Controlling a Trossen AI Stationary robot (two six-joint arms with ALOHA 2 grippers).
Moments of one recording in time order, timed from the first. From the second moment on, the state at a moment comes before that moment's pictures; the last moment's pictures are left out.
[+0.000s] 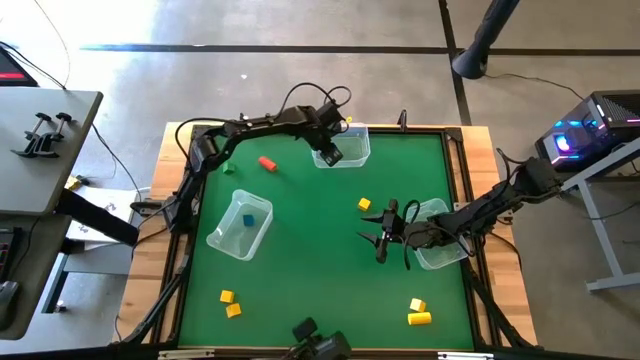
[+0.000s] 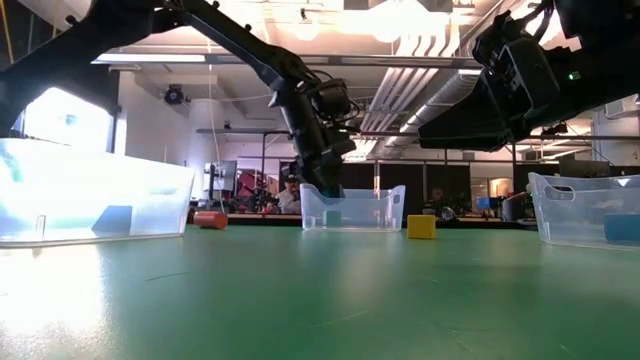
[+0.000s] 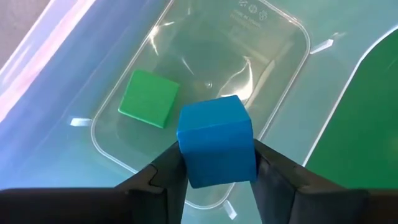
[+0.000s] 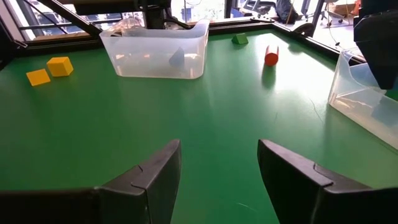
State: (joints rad) left arm 0.52 2.24 1.86 -0.76 0.02 -0.08; right arm 0.37 1.42 0.35 0.72 0.60 0.23
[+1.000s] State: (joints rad) left arm 0.34 2.10 1.79 -0.68 -0.17 0.05; right arm 0.37 1.42 0.35 0.66 0.60 0.31
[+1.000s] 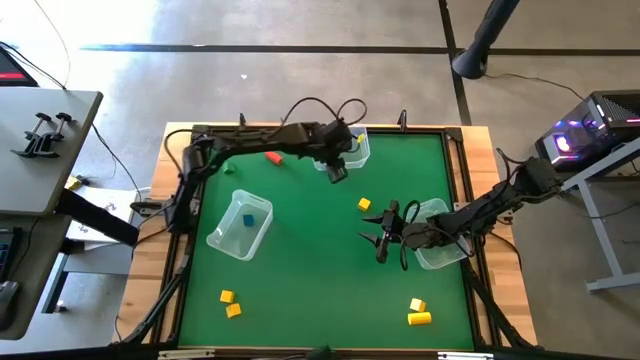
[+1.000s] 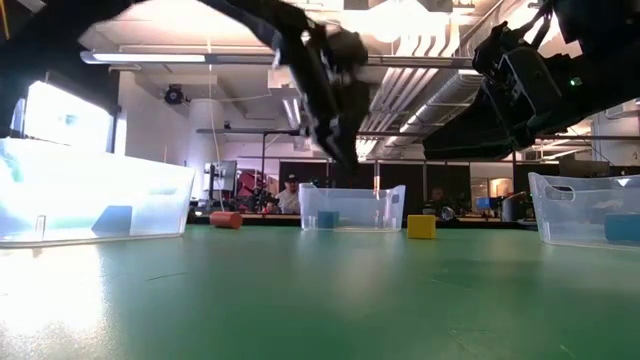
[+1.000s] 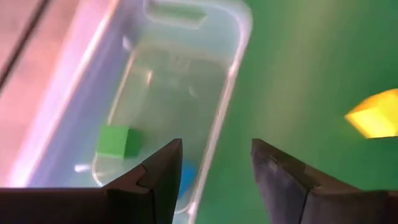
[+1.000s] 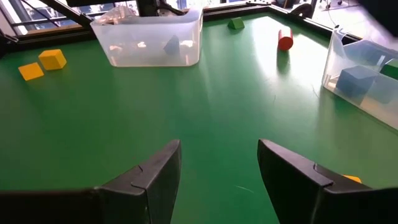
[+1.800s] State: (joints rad) left arm -0.04 1.37 0.83 0.15 -0.37 -0.11; right arm 0.36 1.42 0.35 0.66 0.60 0.31
